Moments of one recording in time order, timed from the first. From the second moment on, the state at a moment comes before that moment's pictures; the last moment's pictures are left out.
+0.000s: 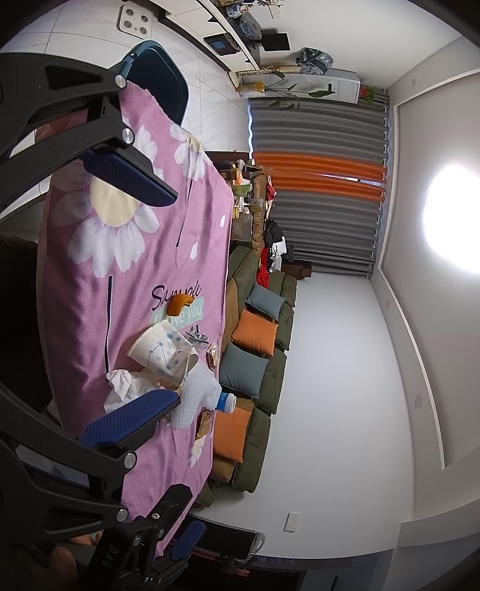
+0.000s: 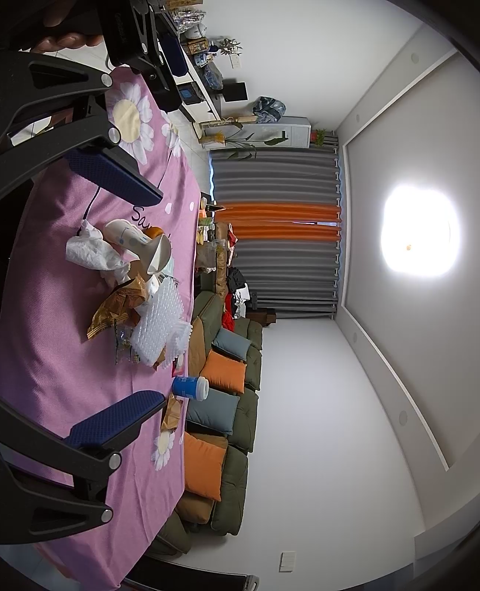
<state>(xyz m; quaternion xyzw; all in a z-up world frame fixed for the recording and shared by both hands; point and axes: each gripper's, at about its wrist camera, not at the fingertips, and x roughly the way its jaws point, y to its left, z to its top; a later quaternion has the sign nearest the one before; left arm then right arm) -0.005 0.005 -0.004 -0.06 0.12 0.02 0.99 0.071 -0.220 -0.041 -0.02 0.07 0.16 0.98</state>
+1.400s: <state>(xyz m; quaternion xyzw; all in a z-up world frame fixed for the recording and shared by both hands) -0.013 0.000 -0.001 -0.05 0.10 0.03 0.99 0.065 -0.222 -0.038 -0.02 0.06 0.15 0.99</state>
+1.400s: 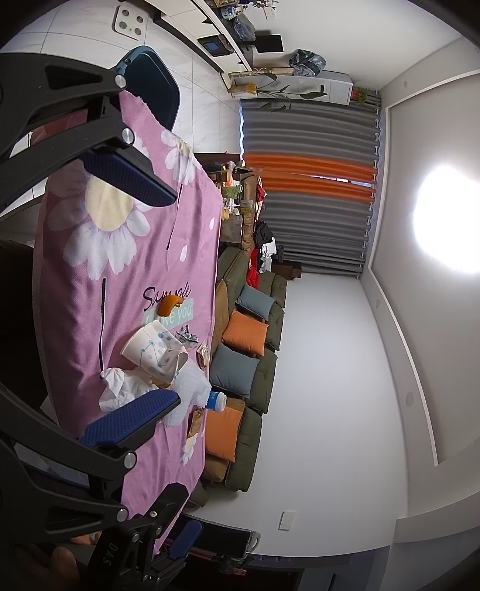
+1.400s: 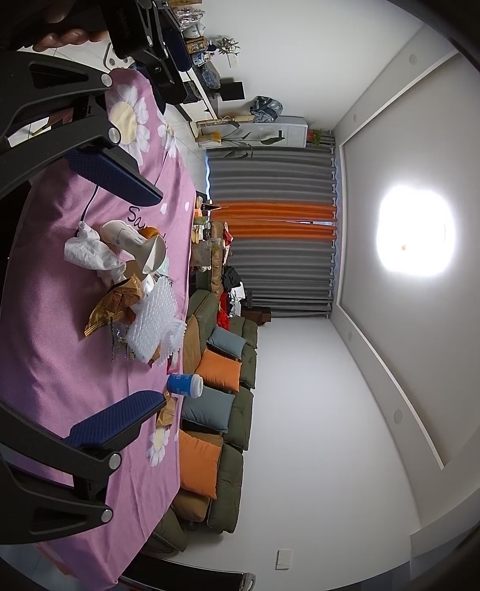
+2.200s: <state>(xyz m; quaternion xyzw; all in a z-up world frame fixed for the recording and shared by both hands) 0.048 -0.022 -0.022 -0.01 0.19 -0.03 0.98 0.115 -0.234 -0.062 -0.01 0.16 0.13 0.98</state>
